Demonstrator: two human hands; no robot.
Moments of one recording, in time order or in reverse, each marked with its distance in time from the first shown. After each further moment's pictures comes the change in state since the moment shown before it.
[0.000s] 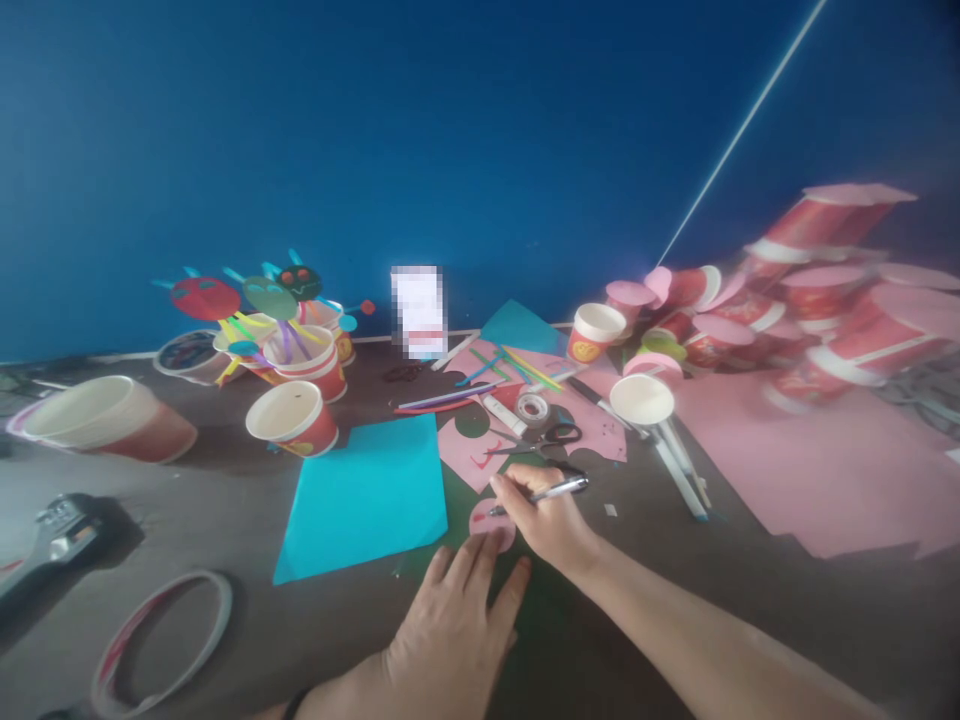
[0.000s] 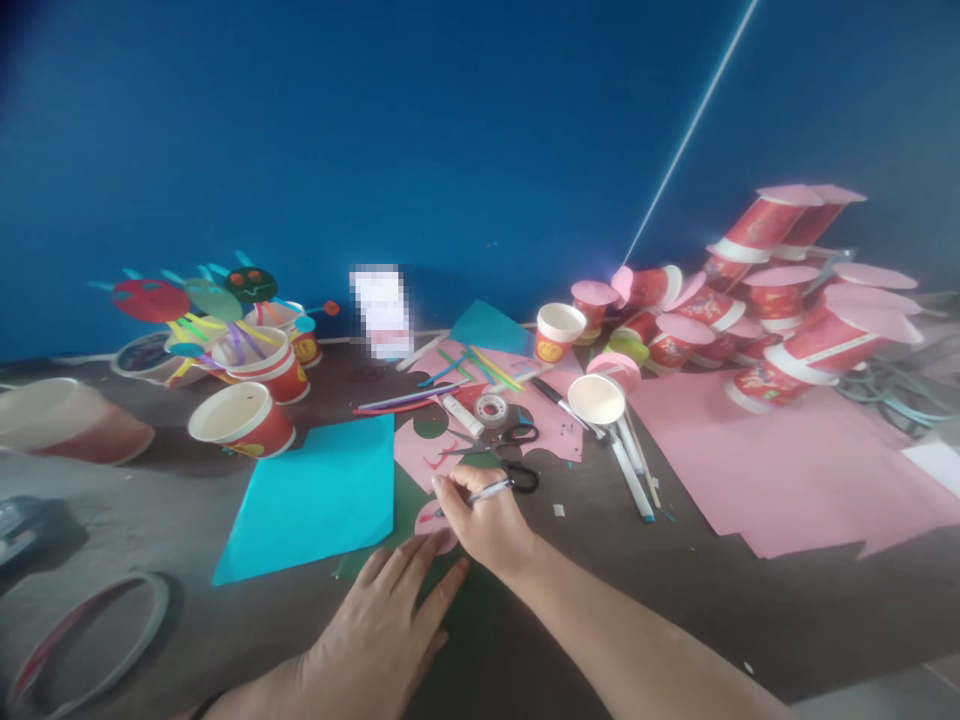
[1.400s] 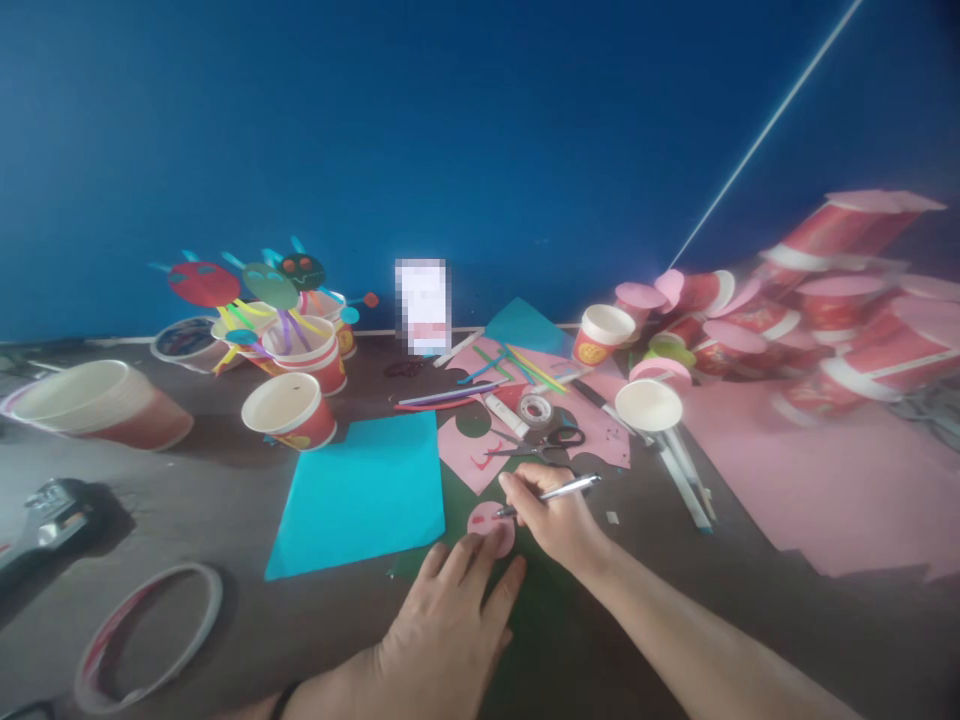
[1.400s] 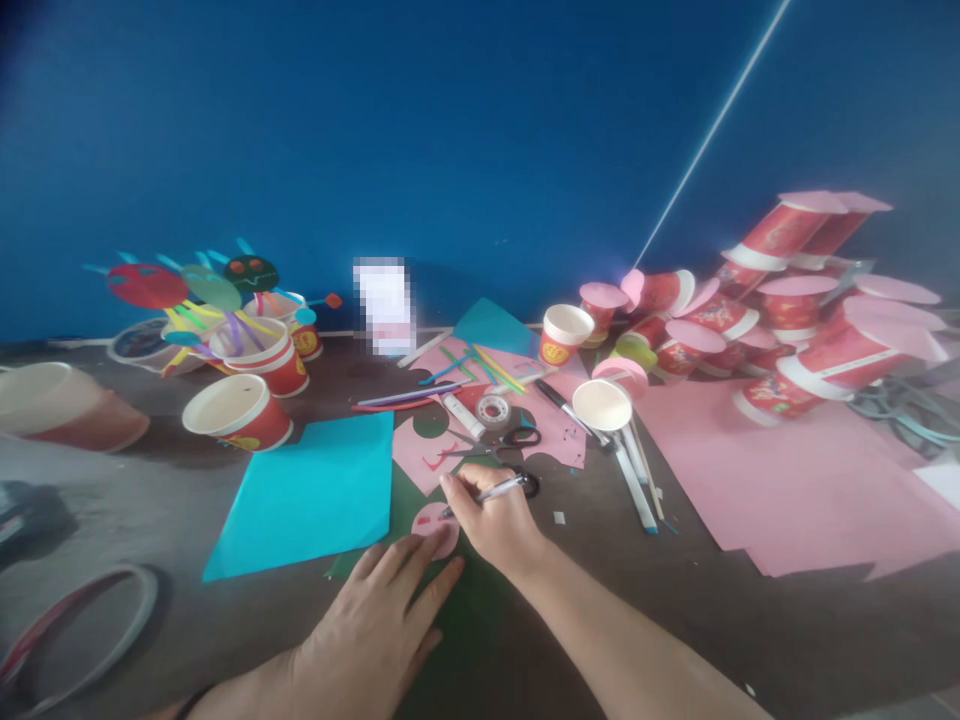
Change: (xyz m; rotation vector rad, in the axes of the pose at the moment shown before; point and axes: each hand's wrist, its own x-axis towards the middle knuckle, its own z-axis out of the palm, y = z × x) left_hand 0.005 -0.003 -0.006 -0.058 0.000 -0.015; right_hand 0.002 0.008 -0.009 -0.021 -0.021 0.035
